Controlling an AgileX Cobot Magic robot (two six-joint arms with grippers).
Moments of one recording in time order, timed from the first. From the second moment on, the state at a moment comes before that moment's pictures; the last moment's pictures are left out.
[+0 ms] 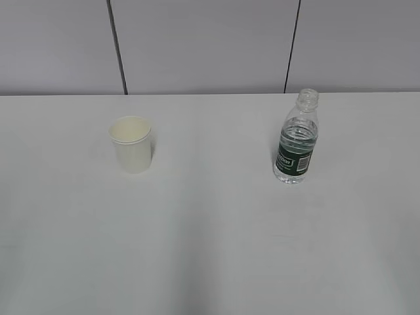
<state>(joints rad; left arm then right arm) -0.10 -0.02 -0.52 0.02 1.11 -0.04 0.00 -0.02 -0.50 0.07 1.14 -0.16</state>
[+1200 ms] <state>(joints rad) -0.10 -0.02 -0.52 0.02 1.11 -0.04 0.00 -0.02 -0.50 0.07 1.14 -0.16</state>
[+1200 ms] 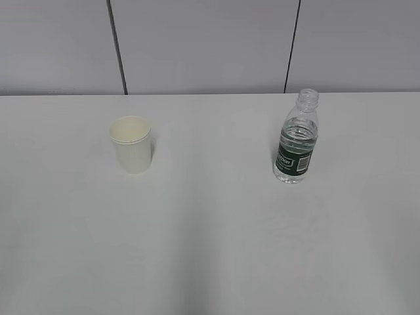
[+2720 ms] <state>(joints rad) -0.10 0.27 -0.52 -0.15 0.49 0.05 0.00 -0.02 -0.50 0.07 1.14 -0.16</state>
